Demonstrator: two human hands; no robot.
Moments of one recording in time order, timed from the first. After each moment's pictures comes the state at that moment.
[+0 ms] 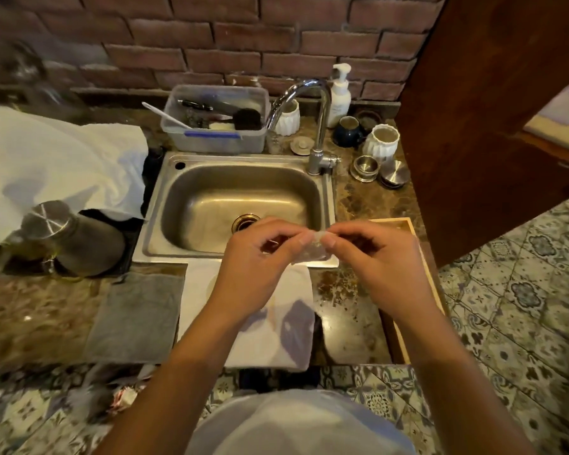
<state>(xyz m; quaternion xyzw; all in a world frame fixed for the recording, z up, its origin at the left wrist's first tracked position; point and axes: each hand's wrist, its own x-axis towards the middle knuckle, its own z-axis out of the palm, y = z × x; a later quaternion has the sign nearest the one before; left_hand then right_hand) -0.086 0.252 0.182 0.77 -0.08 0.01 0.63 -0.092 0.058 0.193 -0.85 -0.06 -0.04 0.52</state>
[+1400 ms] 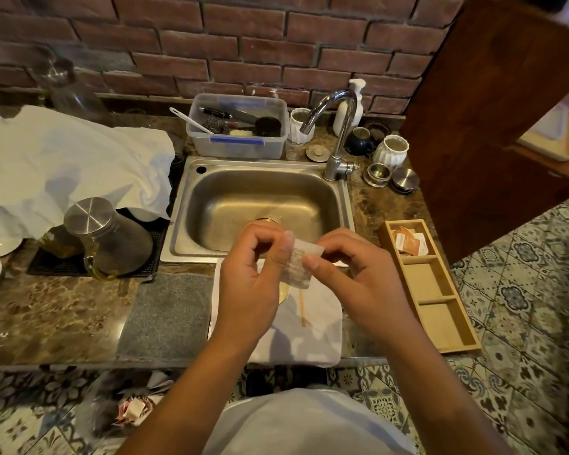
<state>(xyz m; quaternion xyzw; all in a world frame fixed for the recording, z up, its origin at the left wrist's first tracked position) -0.134 0.334 0.178 0.68 -0.03 0.11 0.72 -0.136 0.172 0.195 -0.81 -0.12 -0.03 0.57</state>
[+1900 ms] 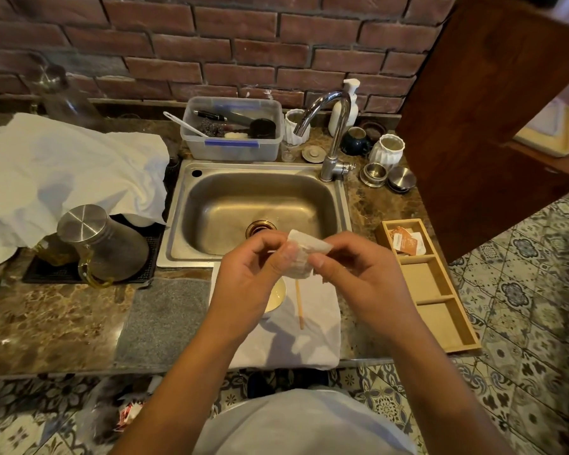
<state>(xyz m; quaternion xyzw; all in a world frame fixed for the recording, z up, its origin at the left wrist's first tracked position) -0.128 0.336 0.185 0.65 -0.06 -0.01 0.76 -0.132 0.158 0.192 -0.78 -0.10 -0.01 0.61</state>
